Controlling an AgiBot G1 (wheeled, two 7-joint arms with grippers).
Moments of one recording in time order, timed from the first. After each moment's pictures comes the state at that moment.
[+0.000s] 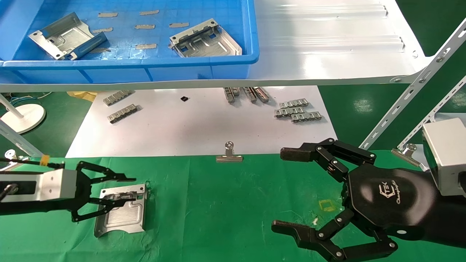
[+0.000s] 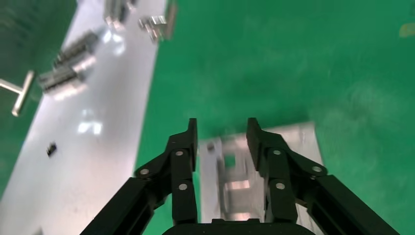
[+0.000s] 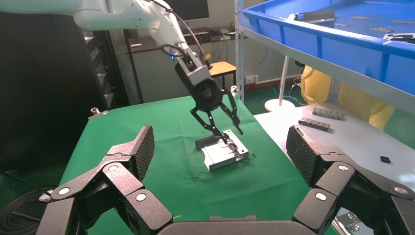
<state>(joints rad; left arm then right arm) -1.62 0.76 0.95 -0.26 0.98 1.58 0.77 1.09 -0.57 -0.38 1.24 -0.65 -1.44 0.13</state>
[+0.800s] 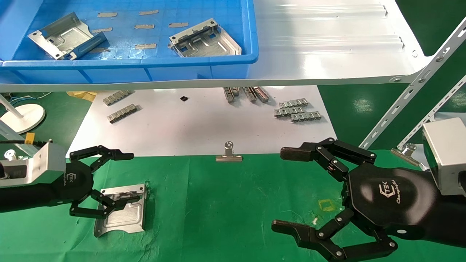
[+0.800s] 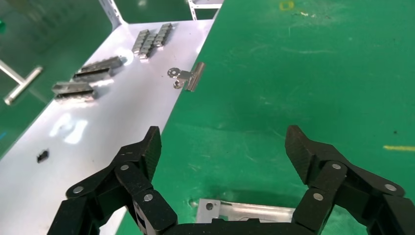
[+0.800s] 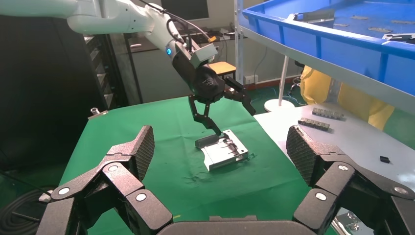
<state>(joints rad) -1.54 0.72 0.92 -0.37 0.79 1.60 0.52 1.09 -0.57 -0.38 1.24 -0.65 -1.44 0.13</state>
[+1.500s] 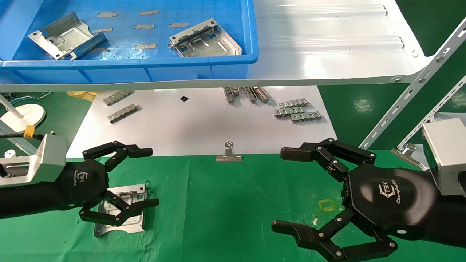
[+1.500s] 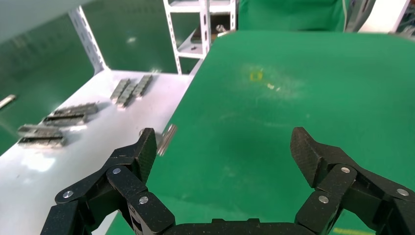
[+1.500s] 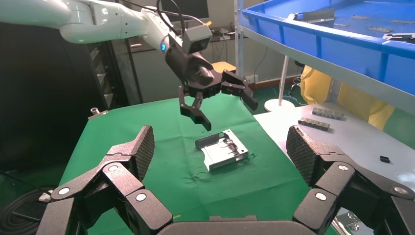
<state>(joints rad) -1.38 0.68 0.70 -0.67 0.77 1.56 0.29 1.09 -0.57 -0.38 1.24 -0.65 -1.44 0.13</state>
